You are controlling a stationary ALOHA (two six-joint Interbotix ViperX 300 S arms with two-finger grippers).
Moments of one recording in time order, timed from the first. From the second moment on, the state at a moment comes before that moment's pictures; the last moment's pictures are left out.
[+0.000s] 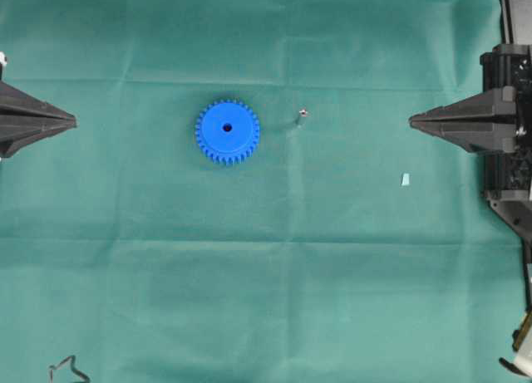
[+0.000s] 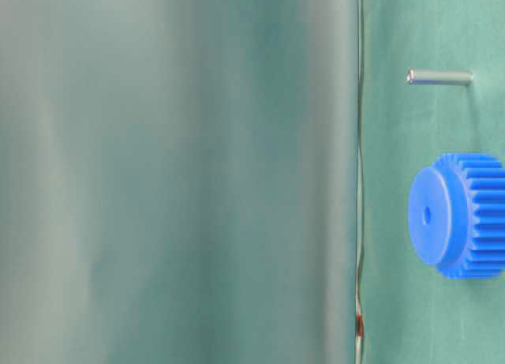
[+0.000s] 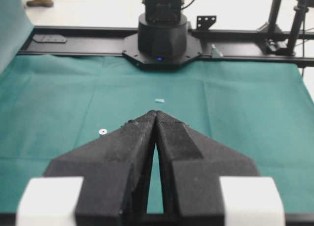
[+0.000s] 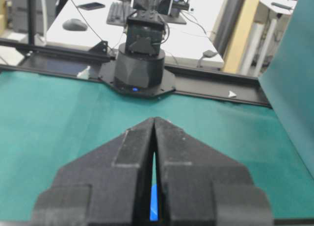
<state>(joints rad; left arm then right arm) 0.00 -0.97 1.18 0.00 -0.29 0.00 0.00 -0.96 1.17 0.00 -0.29 0.00</state>
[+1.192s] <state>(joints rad) 0.00 -0.97 1.16 0.01 -0.21 -0.01 -0.19 -0.21 1.07 0.13 -0.49 0.00</state>
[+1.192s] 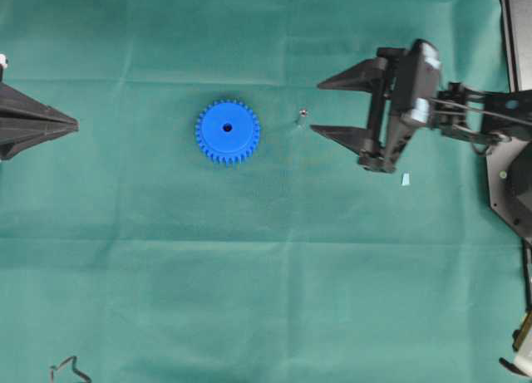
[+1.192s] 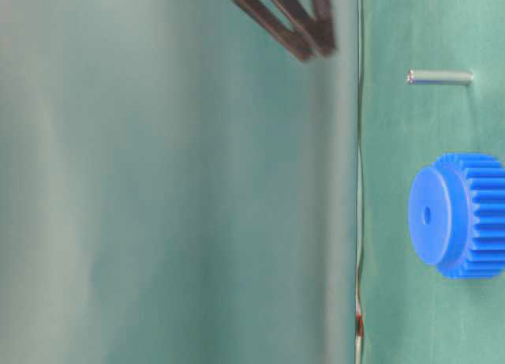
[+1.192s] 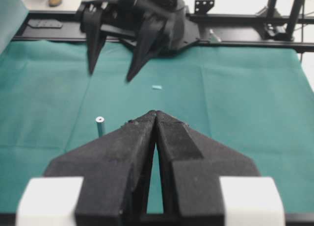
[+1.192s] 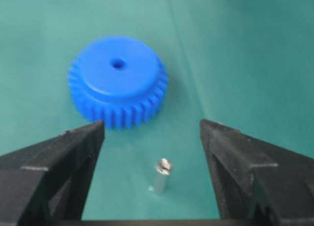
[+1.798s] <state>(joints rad) 0.00 -0.97 1.16 0.01 -0.20 -0.01 -0.20 0.06 1.04 0.17 -0.64 0.06</state>
